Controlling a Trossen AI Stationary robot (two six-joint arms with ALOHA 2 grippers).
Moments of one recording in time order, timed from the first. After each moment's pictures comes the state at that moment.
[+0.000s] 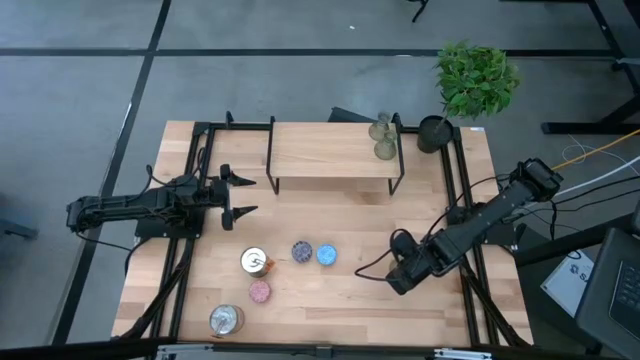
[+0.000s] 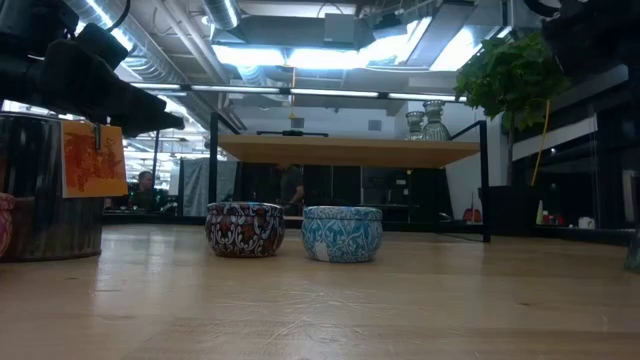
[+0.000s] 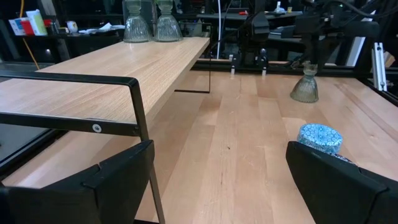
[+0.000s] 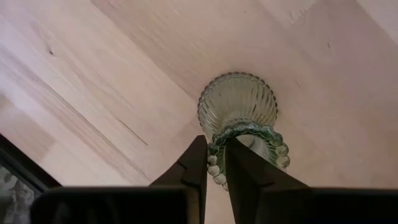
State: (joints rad) left arm 0.17 0.12 0.03 -0.04 -0.03 -0.01; right arm 0.65 1.47 0.99 -0.92 0.06 1.46
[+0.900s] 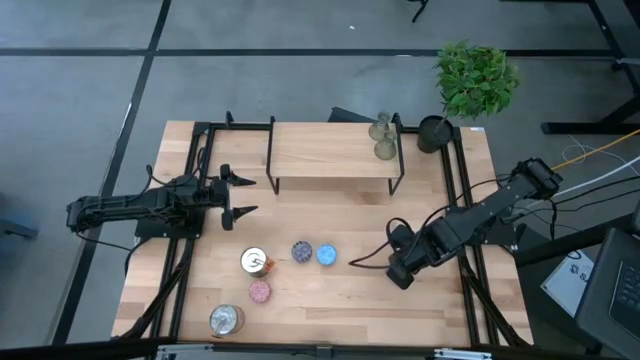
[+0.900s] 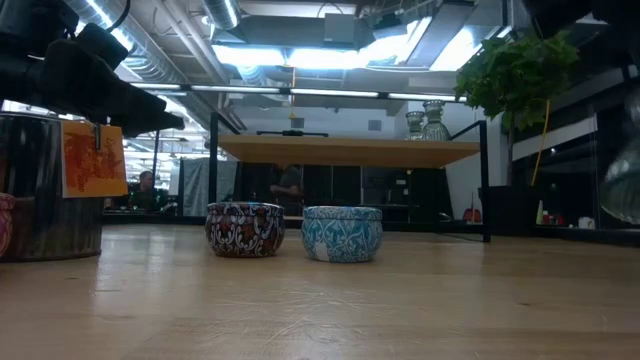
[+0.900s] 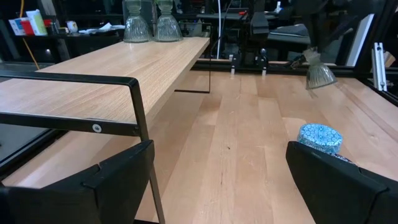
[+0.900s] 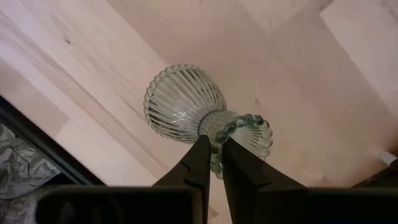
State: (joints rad) left arm 0.17 0.12 0.03 -0.04 -0.03 -0.01; right arm 0.57 1.47 1.17 -1.15 -0.02 1.32
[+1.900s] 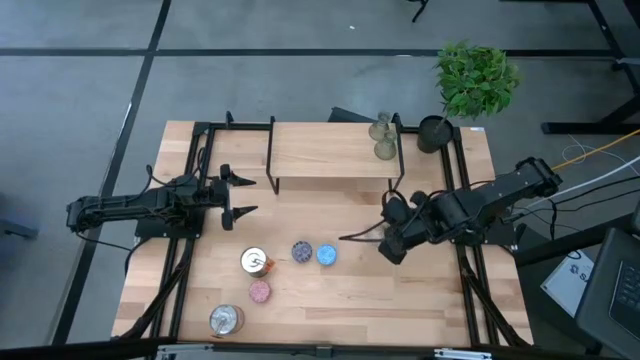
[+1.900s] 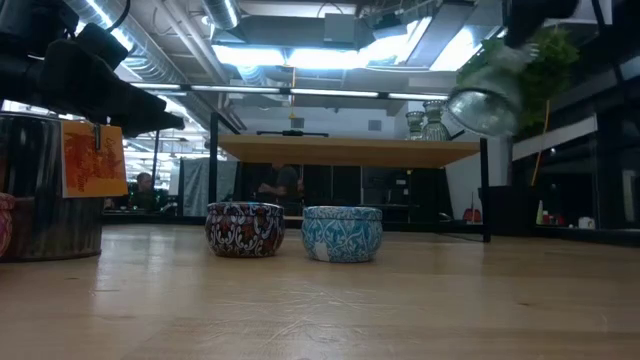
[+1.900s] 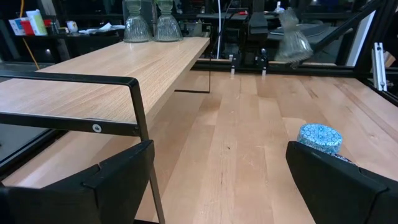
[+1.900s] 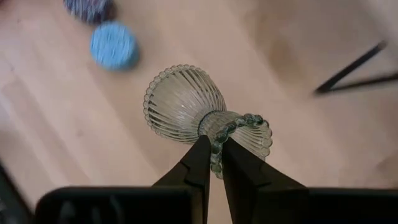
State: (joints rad) left arm 0.17 0.12 0.03 -0.04 -0.03 -0.01; right arm 0.44 1.47 1.44 -1.33 0.32 0.99
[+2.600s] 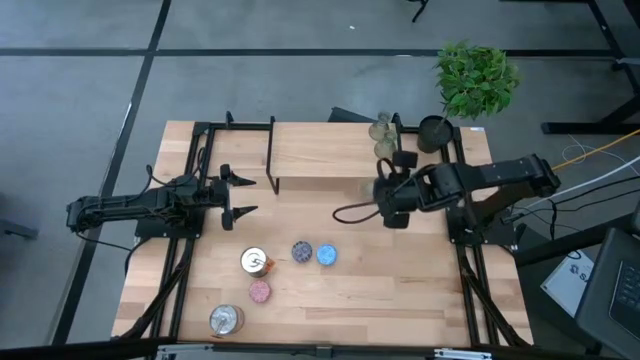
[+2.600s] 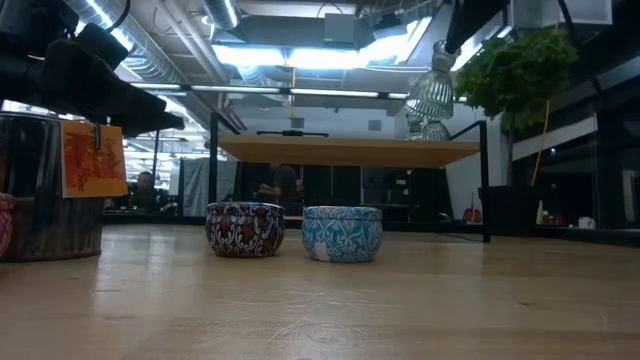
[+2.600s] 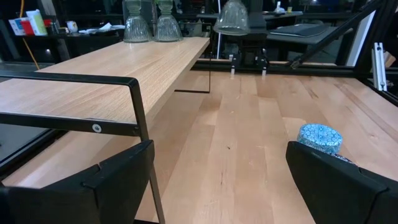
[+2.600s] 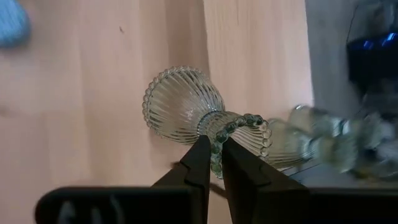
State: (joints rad) left arm 0.17 0.12 0.03 -0.04 -0.03 -0.01; right arm 0.23 1.47 1.53 -1.35 0.58 0.12
